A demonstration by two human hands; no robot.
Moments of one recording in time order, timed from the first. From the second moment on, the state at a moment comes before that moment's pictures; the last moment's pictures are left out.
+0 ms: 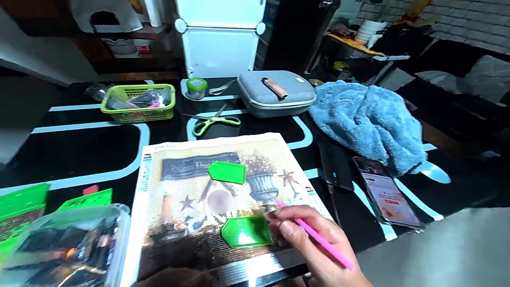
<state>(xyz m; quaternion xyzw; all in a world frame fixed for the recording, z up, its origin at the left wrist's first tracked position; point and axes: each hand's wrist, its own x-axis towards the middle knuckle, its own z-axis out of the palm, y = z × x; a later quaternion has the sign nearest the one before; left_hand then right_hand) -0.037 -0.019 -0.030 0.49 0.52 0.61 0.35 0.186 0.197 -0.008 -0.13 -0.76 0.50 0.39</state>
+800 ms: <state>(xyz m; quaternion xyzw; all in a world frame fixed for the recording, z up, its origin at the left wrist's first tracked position) -0.042 -0.068 -0.007 0.46 0.69 0.56 -0.02 0.049 0.195 0.053 0.00 -0.90 0.32 0.30</state>
